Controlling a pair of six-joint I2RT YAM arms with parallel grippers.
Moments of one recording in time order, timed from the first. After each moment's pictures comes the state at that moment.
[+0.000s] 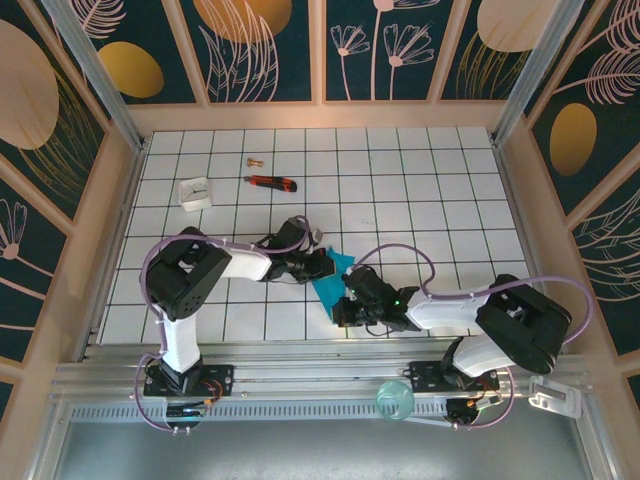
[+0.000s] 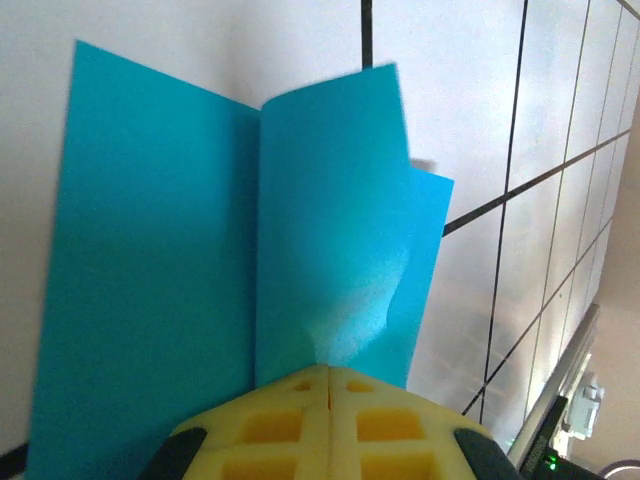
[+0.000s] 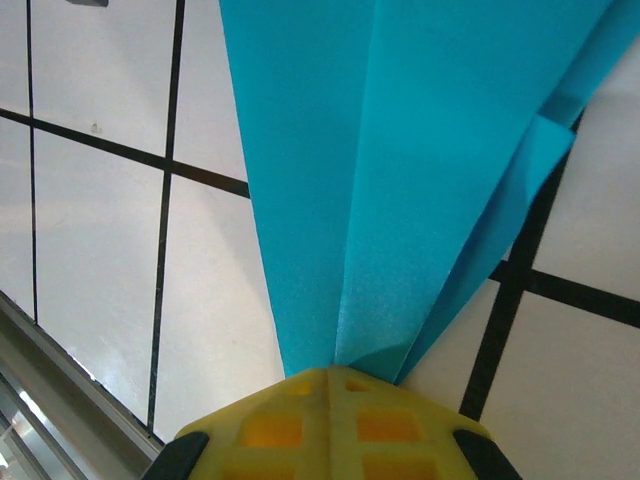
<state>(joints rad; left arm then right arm) -0.69 1.91 0.86 0.21 0.52 -0.93 0.99 1.42 0.43 0.05 -0.20 0.86</state>
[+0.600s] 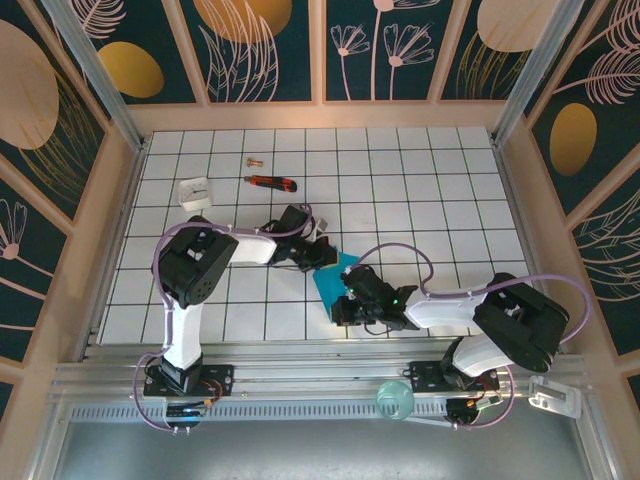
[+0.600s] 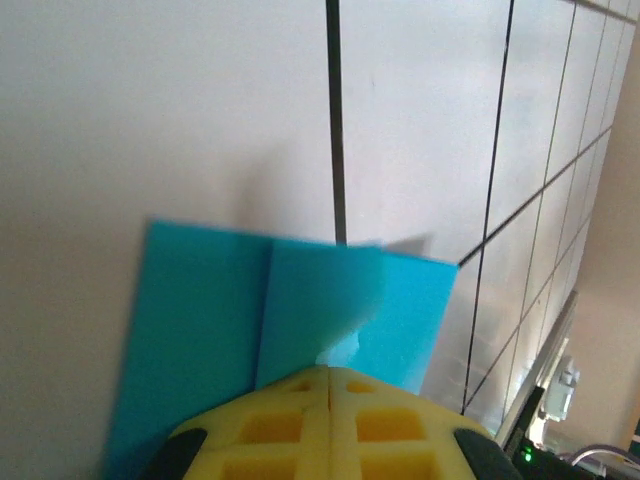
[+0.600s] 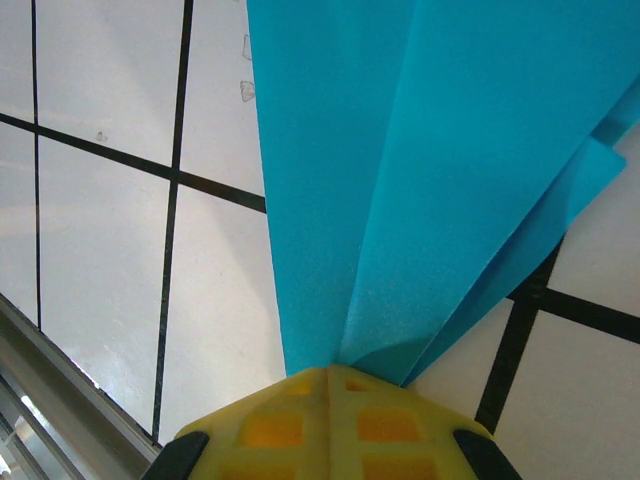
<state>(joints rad) -0.63 2.02 1.04 0.09 0.62 -0.85 0.99 1.43 0.44 0.06 -0.20 0.86</state>
